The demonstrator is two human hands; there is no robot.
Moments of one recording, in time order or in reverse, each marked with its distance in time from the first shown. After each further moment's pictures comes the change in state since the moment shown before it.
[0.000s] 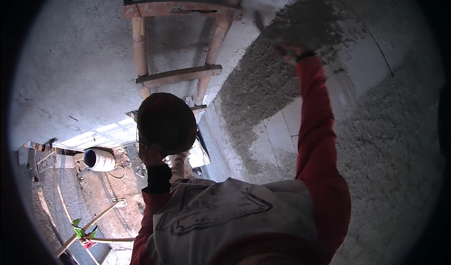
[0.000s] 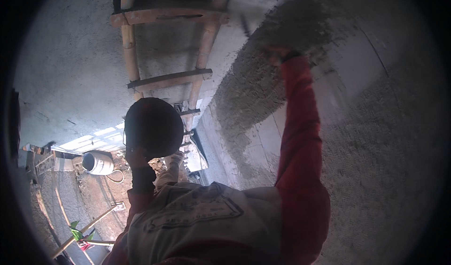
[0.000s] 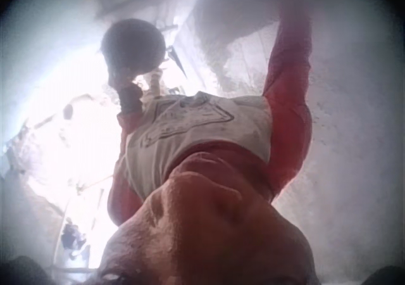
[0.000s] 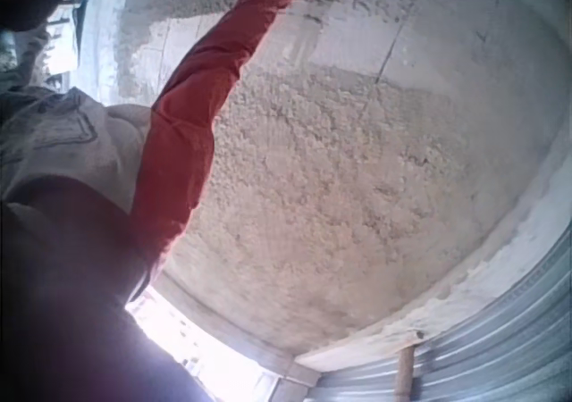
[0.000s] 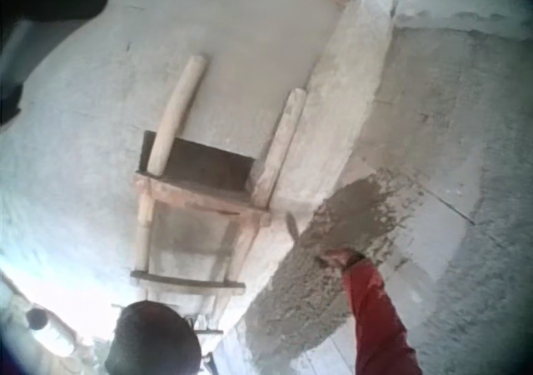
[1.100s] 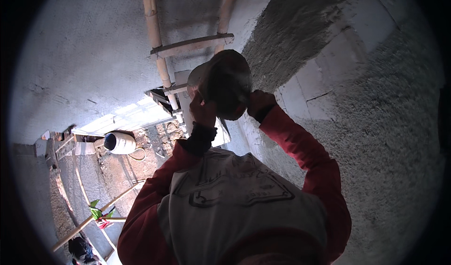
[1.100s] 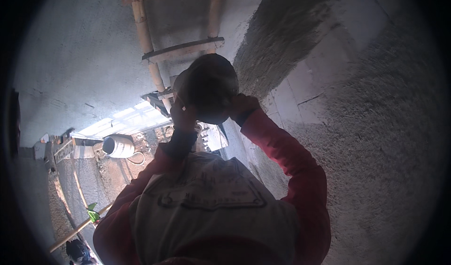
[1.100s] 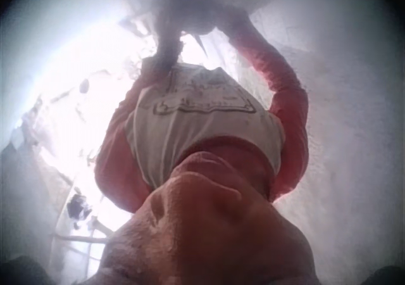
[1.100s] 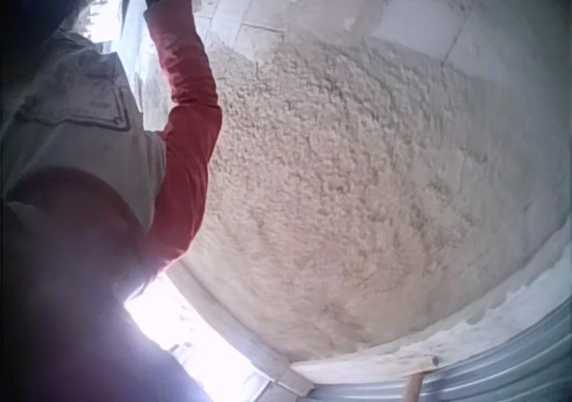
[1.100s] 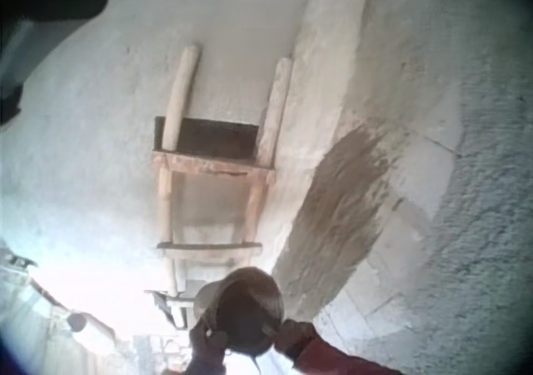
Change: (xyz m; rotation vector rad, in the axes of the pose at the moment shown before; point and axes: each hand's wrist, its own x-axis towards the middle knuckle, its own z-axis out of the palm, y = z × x) left_hand -0.119 0.010 0.089 0.108 -0.417 0.554; right_hand -0.269 0.168 0.237 -1.554 -0.116 -0.309
